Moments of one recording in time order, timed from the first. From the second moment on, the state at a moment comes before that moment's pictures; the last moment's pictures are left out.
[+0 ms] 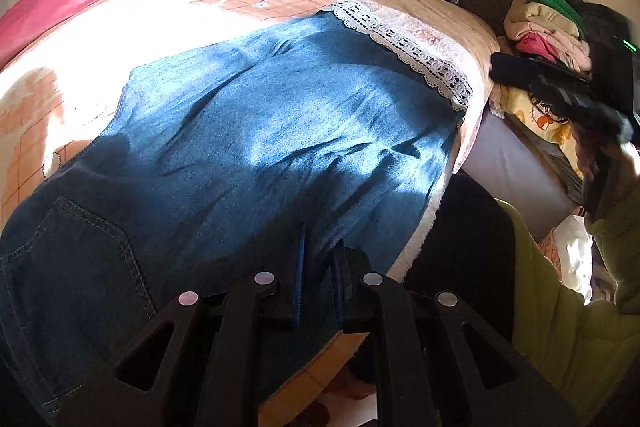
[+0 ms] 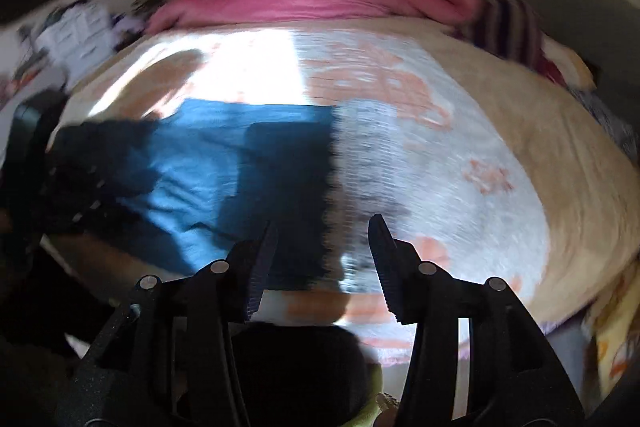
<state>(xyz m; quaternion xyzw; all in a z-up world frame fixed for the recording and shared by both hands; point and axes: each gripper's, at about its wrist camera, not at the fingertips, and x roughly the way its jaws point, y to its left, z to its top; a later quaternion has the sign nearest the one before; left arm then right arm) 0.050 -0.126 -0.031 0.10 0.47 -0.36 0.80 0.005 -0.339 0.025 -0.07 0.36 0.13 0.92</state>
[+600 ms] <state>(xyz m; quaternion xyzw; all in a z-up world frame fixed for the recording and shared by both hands) 0.027 -0.111 -0.036 0.10 0.50 -0.36 0.78 0.014 -0.249 -0.039 -0.17 0.44 0.28 0.84</state>
